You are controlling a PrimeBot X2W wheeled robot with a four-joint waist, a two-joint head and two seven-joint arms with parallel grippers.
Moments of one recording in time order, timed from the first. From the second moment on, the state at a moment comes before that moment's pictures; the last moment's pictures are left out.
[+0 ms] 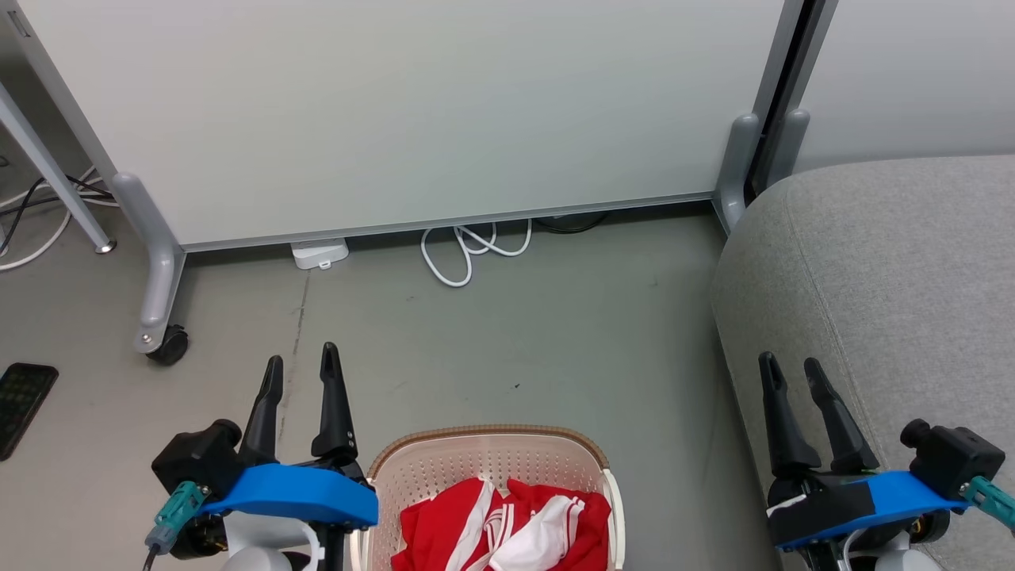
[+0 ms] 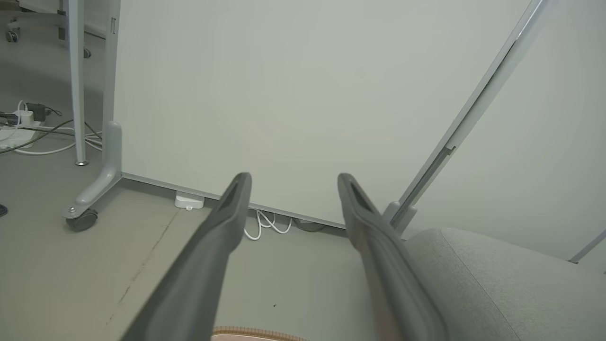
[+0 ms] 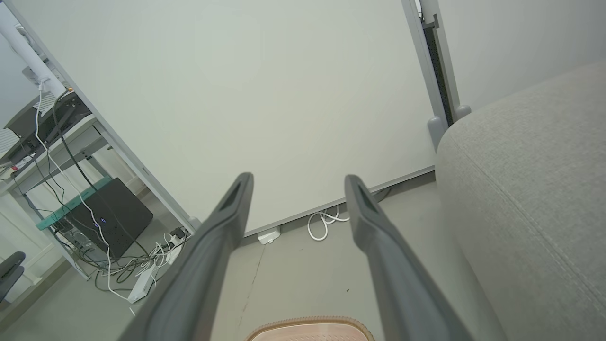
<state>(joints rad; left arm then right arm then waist) -0.09 0.04 -0.15 0.18 -0.47 0.03 -0.16 -0.06 -0.04 0.03 0.17 0.52 0.13 -0.16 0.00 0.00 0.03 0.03</state>
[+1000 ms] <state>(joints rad) -0.10 0.05 -0.22 0.18 -0.23 0.04 -0.22 -0.07 -0.05 0.07 0.16 0.26 0.13 -0.22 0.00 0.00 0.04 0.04</state>
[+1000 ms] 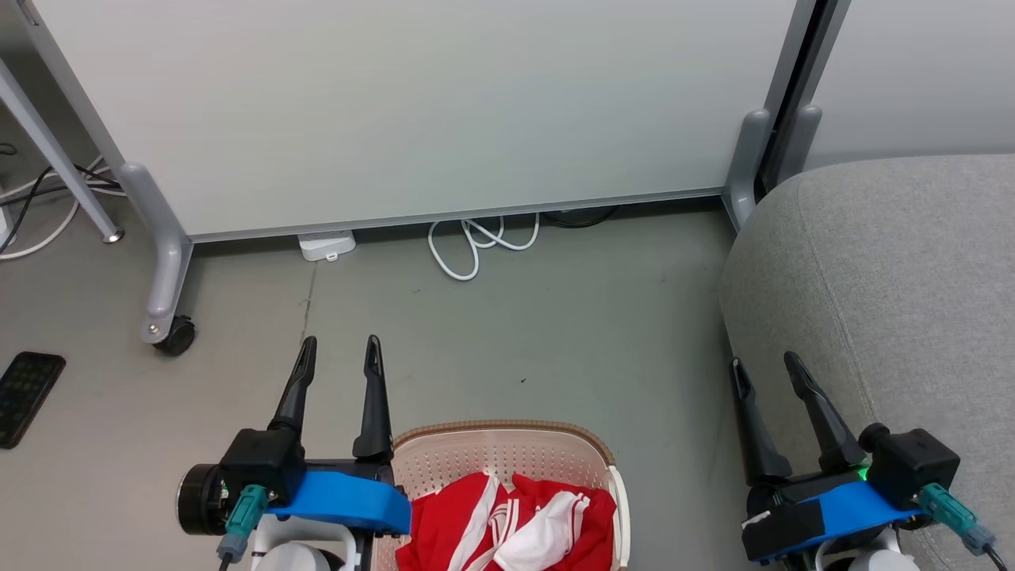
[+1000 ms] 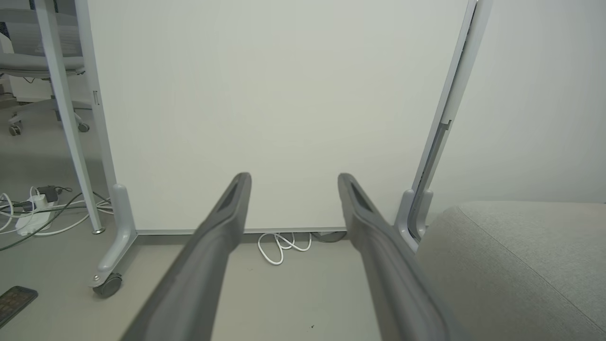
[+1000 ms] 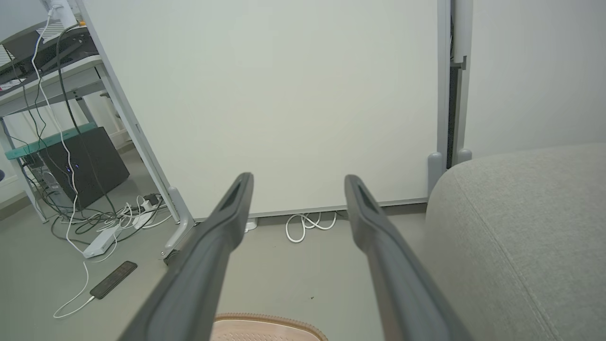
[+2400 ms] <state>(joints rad) -0.12 0.05 -0.28 0.26 -0.15 -0.04 -0.26 -0.07 -0.05 0.10 0.17 0.11 0.13 -0.26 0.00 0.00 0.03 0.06</state>
